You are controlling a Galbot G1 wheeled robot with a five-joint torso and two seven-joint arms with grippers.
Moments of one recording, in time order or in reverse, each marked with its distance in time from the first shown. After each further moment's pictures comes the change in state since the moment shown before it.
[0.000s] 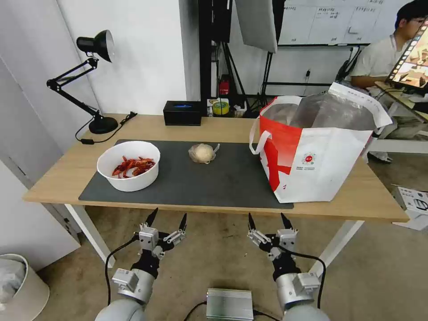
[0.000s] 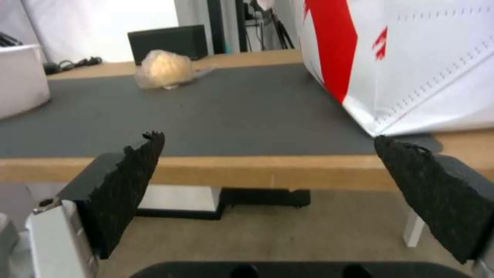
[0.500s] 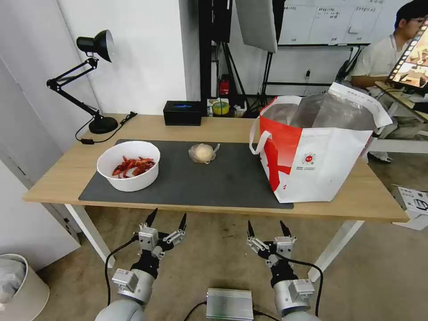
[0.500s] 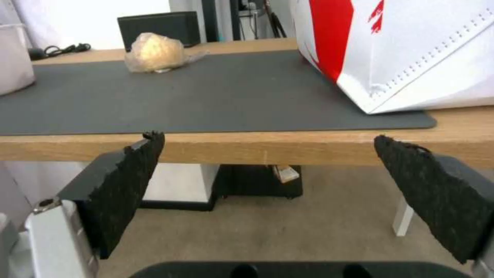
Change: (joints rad) left arm 0.001 -0.001 0.000 0.000 0.000 -0.001 0.000; right arm -0.006 0.013 -0.010 -0.024 -0.021 0.002 0.019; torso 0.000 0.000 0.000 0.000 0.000
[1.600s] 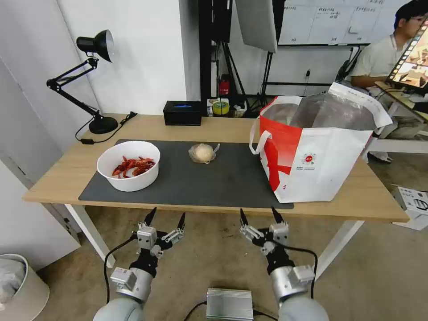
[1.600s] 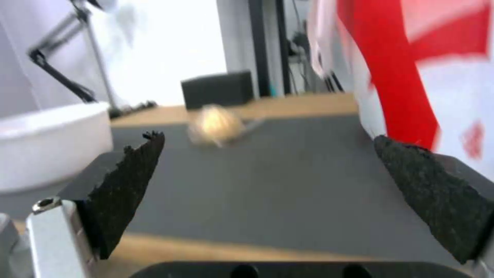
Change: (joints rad) left arm -0.010 0.011 -0.003 0.008 -0.018 -0.002 -0.001; right arm 0.162 -0.071 -0.017 0.039 0.144 0.009 -0.122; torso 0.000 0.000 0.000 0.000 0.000
